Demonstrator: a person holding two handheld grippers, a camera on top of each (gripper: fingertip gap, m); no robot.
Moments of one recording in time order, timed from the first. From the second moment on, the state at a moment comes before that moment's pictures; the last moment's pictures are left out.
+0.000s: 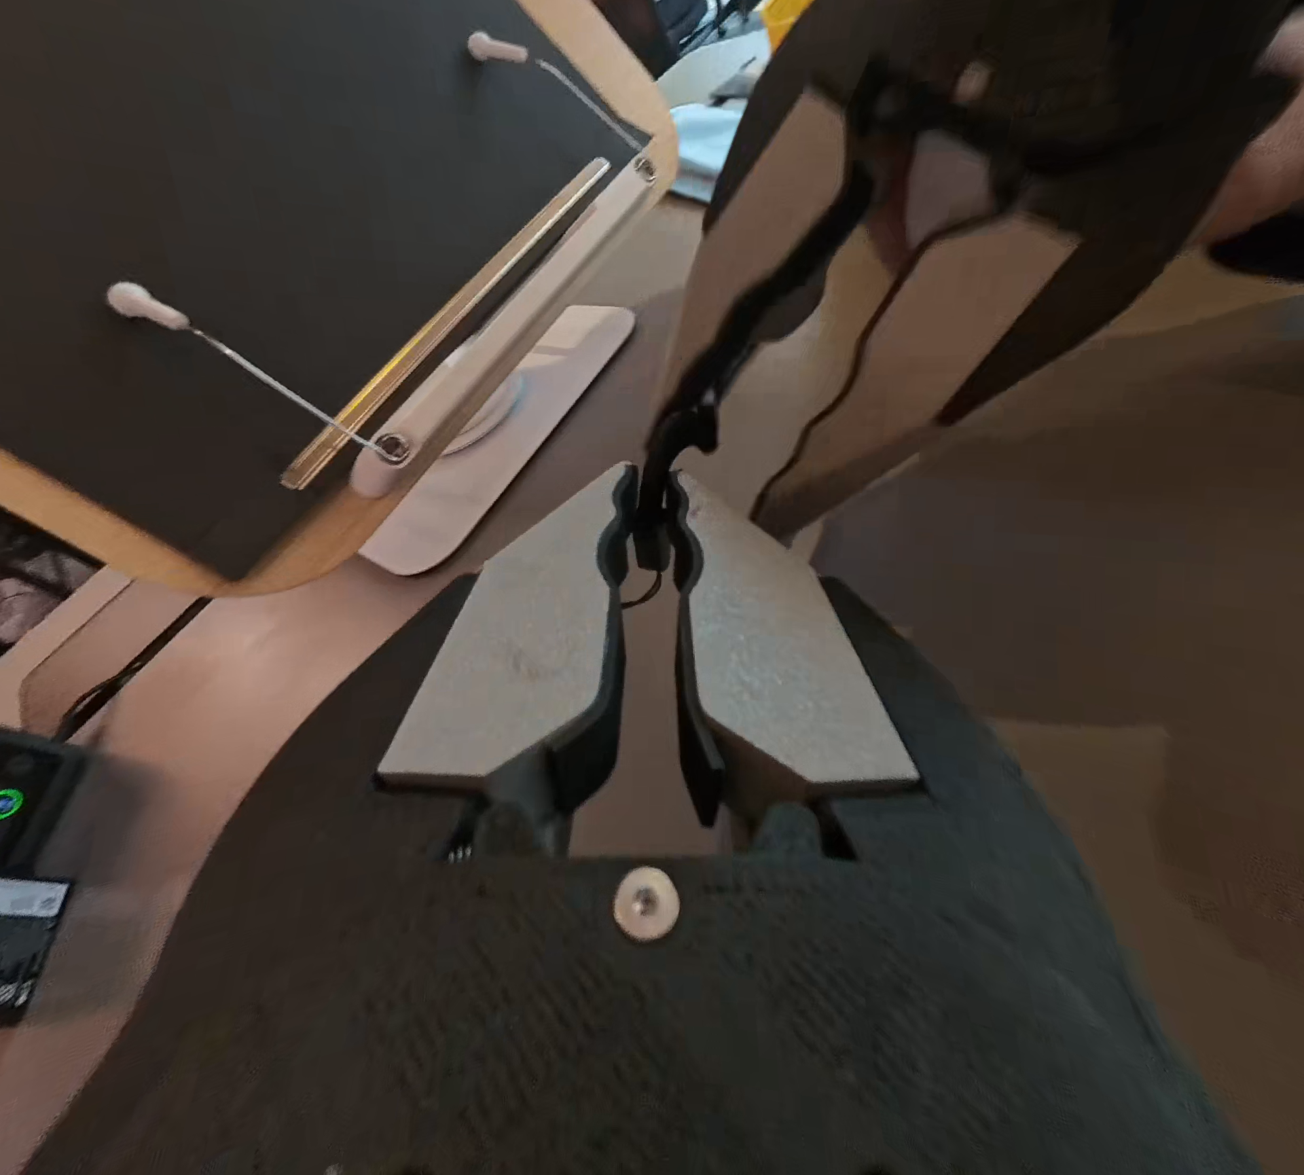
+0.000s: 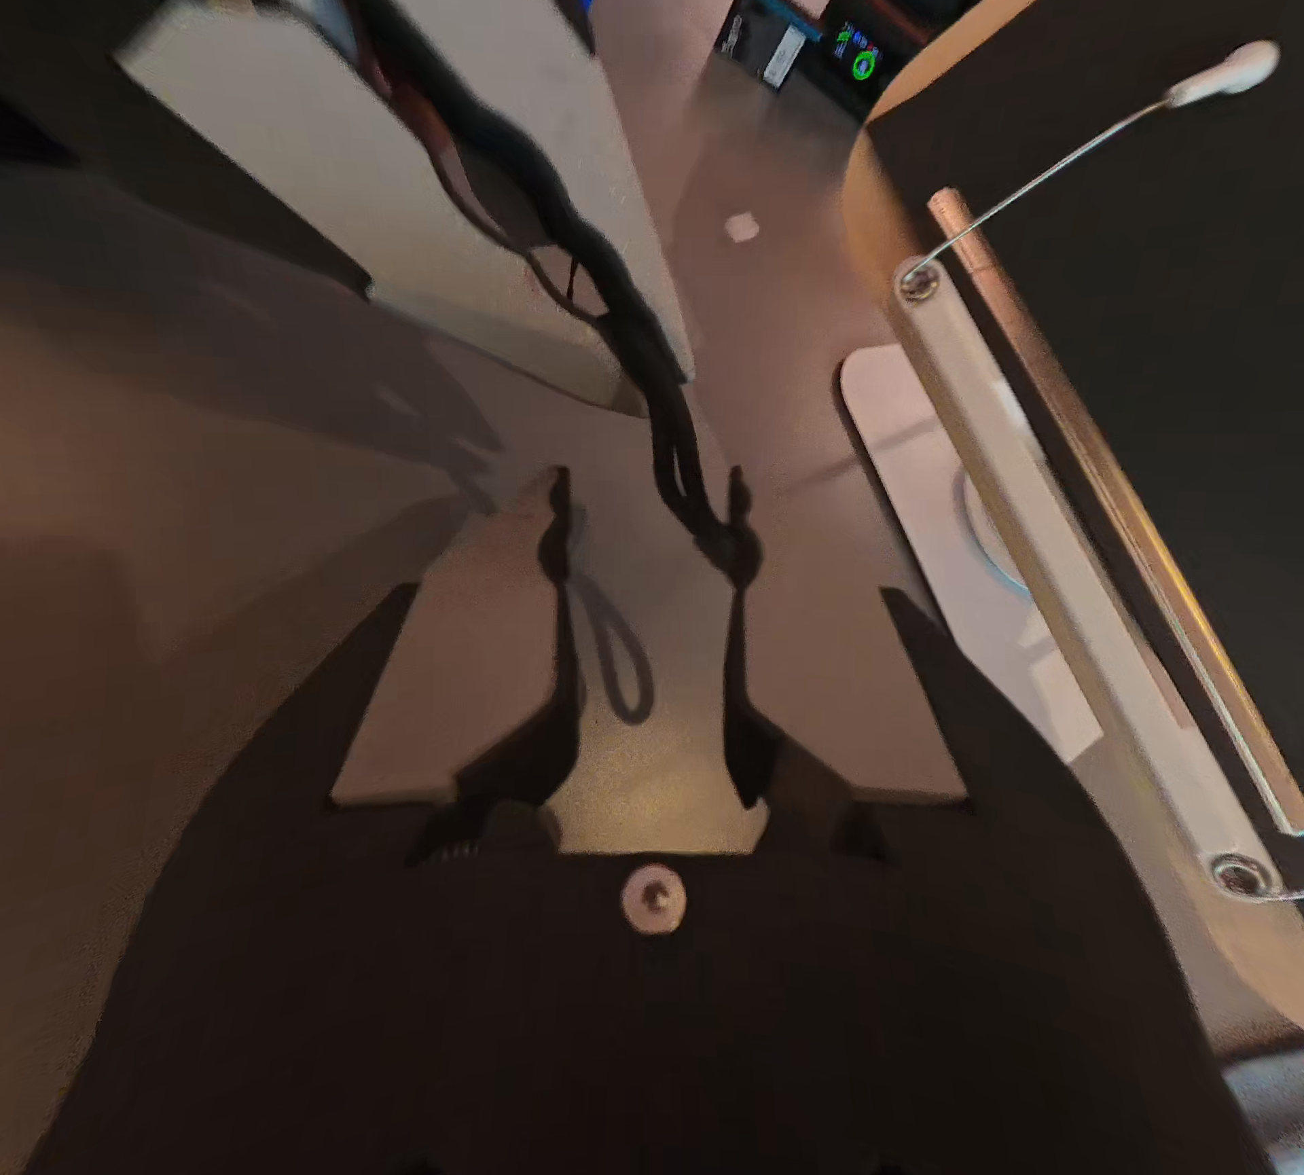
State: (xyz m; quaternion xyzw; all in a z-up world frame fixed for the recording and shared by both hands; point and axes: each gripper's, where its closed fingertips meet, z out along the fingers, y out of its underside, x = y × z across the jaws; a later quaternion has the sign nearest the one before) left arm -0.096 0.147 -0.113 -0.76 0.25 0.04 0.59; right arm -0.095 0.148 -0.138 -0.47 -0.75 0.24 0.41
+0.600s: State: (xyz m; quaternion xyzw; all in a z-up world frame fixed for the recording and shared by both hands) left arm -0.113 0.150 -0.108 -0.75 0.20 0.06 0.62; right arm -0.049 0.168 -0.007 -0.42 -0.46 0.74 0.26
